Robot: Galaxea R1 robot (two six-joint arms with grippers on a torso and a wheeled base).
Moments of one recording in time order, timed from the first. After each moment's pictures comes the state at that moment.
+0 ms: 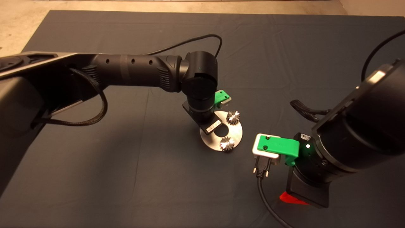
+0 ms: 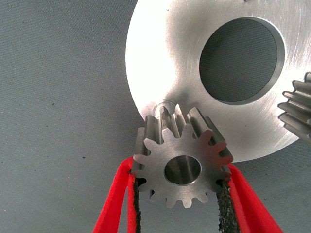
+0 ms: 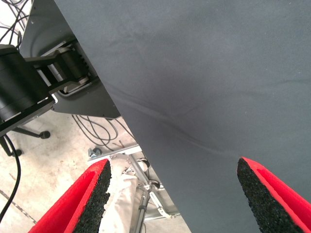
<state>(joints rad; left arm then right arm) -0.37 2.88 -1.22 0.42 1.53 -0.76 0.59 2.64 -0.51 0.06 -1.53 1.06</state>
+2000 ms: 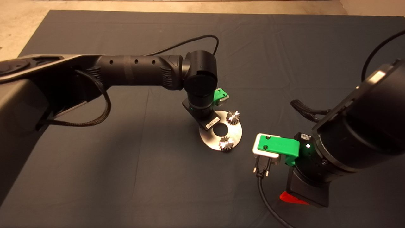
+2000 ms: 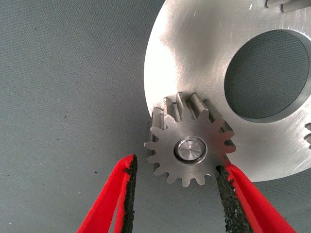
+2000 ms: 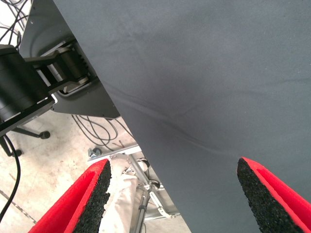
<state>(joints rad) -0.35 2.89 -1.29 0.42 1.52 -0.73 0.59 2.64 -0.51 0.06 -1.53 1.06</state>
